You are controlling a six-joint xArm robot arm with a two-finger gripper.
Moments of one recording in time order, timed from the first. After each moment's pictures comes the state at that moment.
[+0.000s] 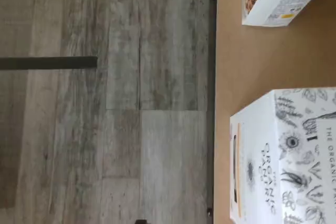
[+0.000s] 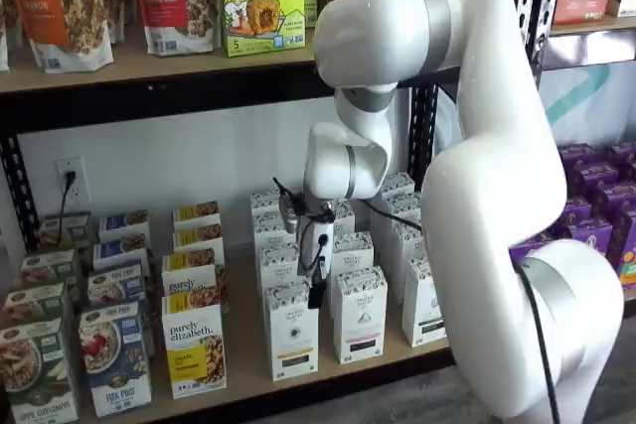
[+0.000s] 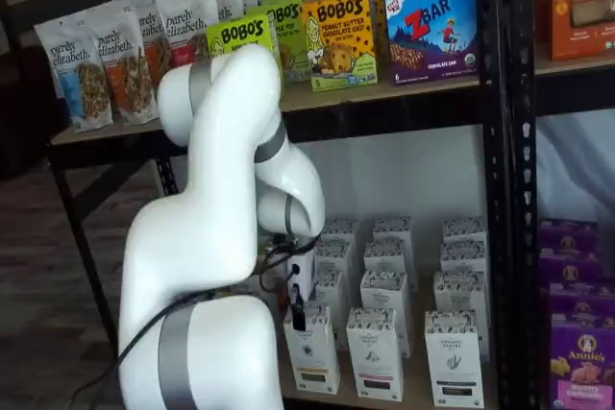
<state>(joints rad) 0.22 0.76 -1.24 0.31 0.49 -1.62</state>
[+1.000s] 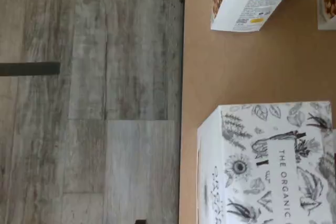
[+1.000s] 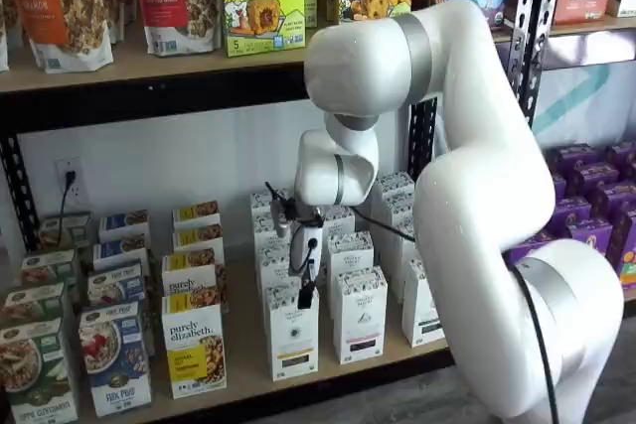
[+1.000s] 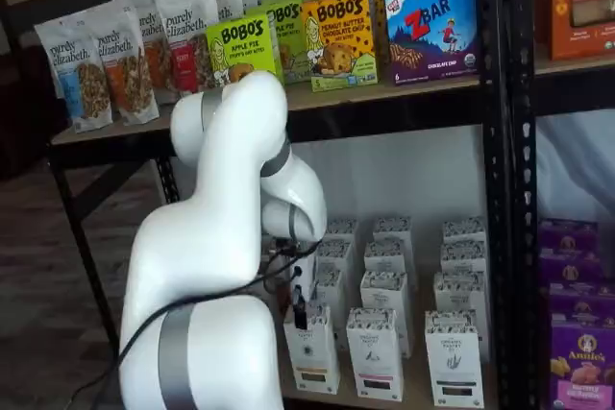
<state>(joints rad) 0.23 0.91 -1.44 0.30 0.51 -1.60</state>
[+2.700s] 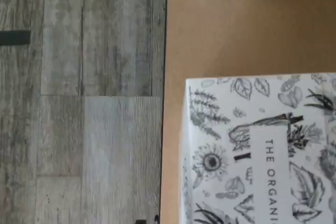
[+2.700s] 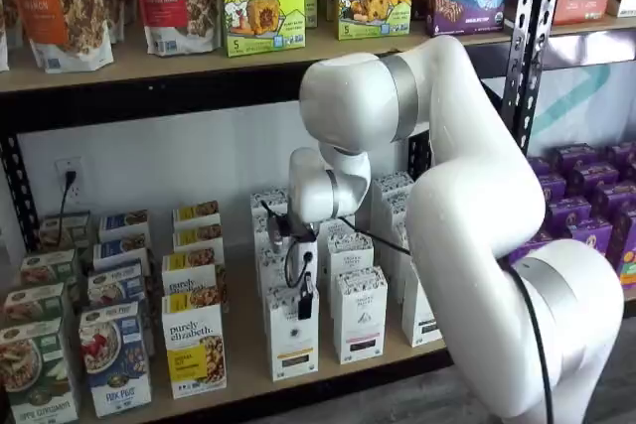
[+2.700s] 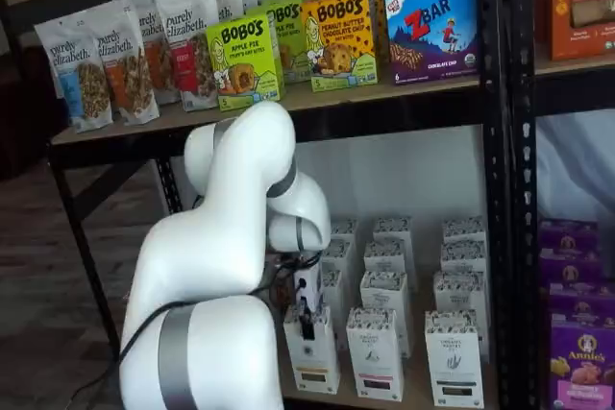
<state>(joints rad) 0.23 1.09 -1.64 0.14 0.55 -1.46</state>
